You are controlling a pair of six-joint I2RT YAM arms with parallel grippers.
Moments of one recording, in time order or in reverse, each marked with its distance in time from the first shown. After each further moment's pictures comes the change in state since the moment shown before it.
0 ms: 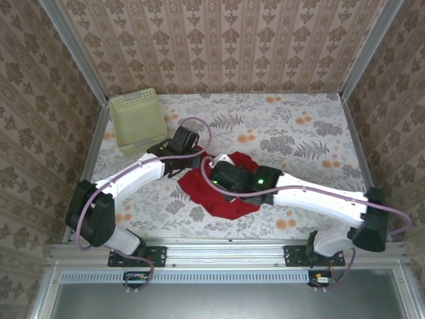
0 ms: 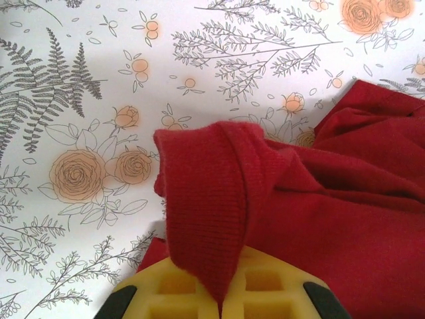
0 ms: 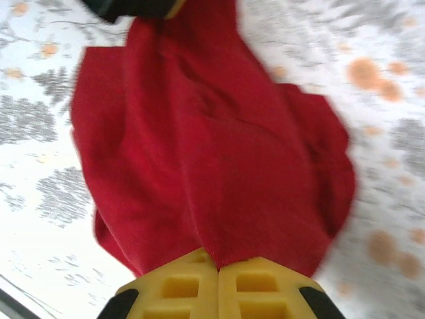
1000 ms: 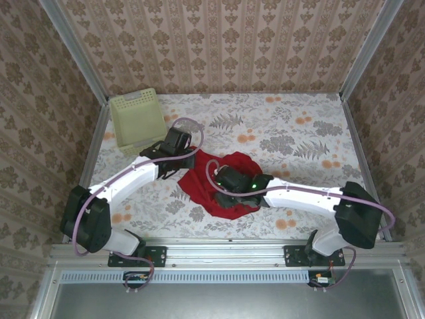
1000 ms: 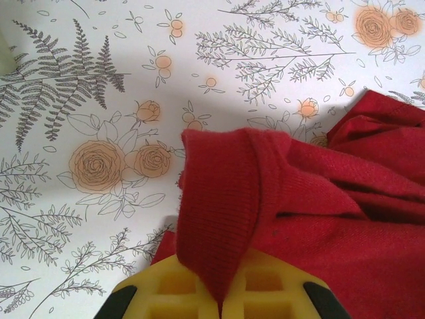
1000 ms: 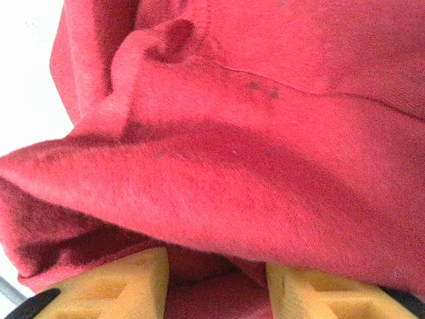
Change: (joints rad) left arm 0.053 -0.054 -0.060 0.027 0.035 -0.016; right arm -0.098 0.040 -0.292 0.333 -0.257 0.092
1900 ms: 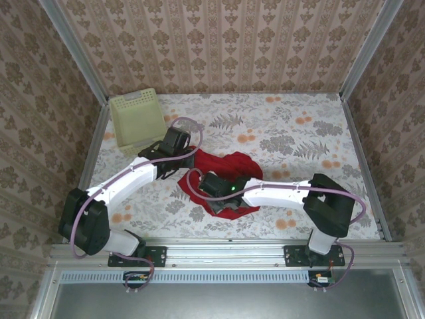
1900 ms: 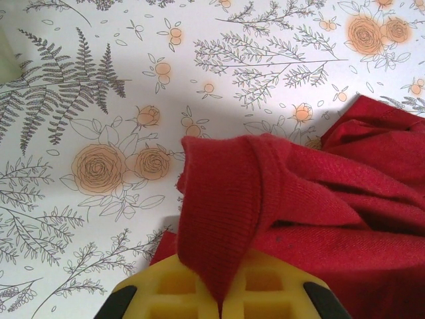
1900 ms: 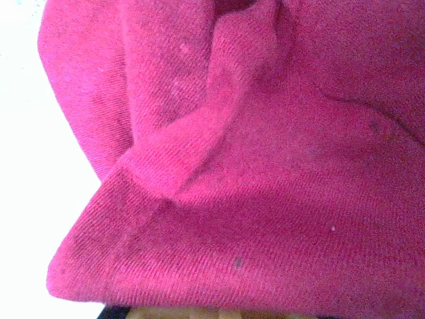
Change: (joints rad) left arm 0.000 -0.019 0.000 -0.002 -0.002 0.000; right arm 0.070 0.186 0.103 0.000 0.069 -0.039
